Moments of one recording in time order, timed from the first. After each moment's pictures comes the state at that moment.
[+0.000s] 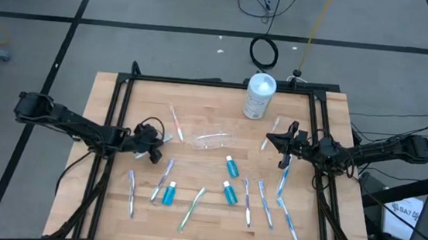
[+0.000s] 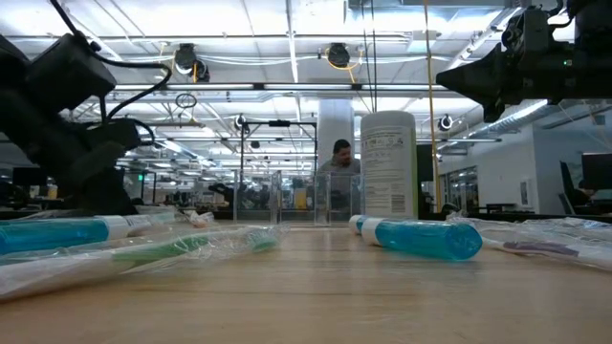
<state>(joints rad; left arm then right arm) -0.09 1.04 0.11 0.11 -0.40 -0.65 0.06 0.71 0.02 0.85 0.34 0.12</state>
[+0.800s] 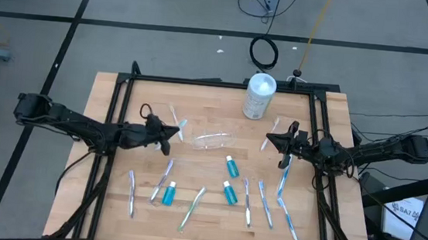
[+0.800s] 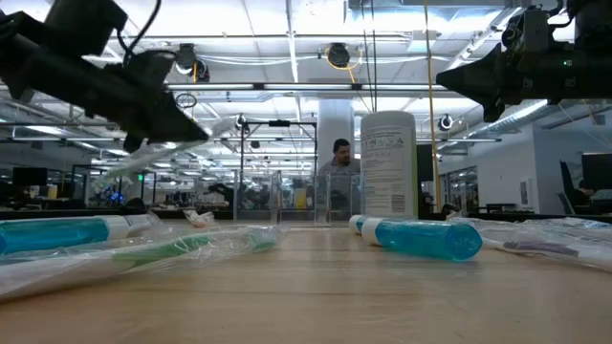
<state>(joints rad) -0.05 1.04 0.21 0.54 -0.50 -0.44 0.06 0.71 0.02 0.85 0.34 0.11</state>
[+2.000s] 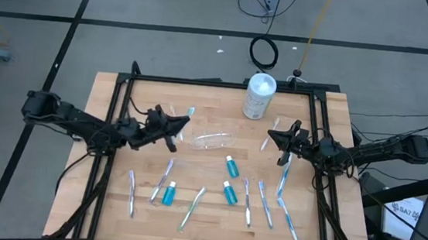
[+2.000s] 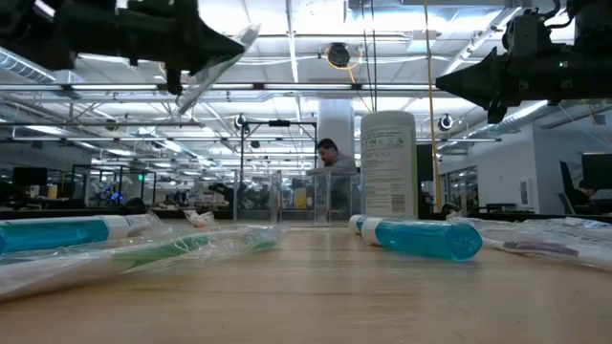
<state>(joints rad) -0.09 1.20 0.37 1.00 -0.54 -0.15 0.06 0.71 0.02 0.85 0.42 0.11</state>
